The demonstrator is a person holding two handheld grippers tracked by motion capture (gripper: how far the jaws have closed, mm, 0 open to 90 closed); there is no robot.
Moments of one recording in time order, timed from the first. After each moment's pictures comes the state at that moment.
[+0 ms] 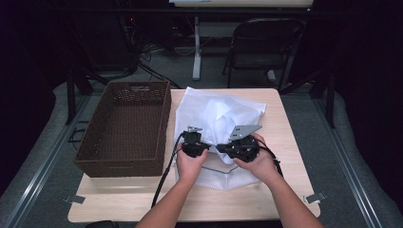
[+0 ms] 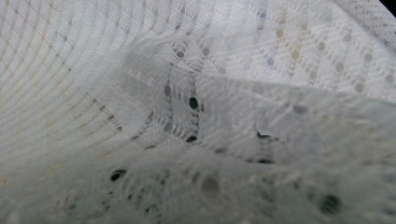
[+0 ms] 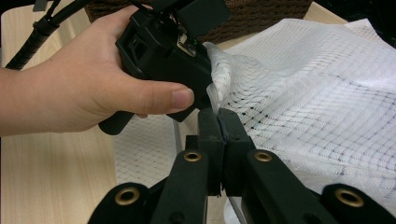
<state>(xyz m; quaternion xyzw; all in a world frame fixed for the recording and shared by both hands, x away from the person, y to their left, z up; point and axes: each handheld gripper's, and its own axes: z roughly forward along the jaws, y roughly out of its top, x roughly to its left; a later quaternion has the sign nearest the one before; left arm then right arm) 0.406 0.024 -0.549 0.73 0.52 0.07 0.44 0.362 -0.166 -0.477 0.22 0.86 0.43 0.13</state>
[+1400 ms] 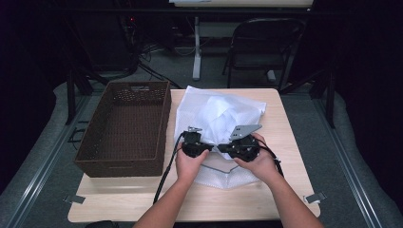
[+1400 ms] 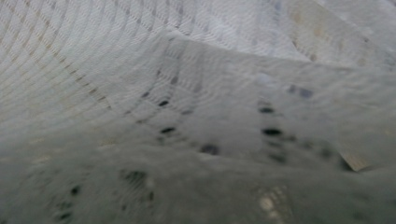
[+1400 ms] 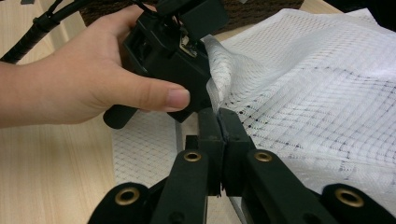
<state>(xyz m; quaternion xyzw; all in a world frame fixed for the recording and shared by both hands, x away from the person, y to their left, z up) 0.414 0.027 -0.562 0.74 0.51 0.07 0.43 0.366 -0.169 -0.481 0.23 0.87 0.42 0.13</state>
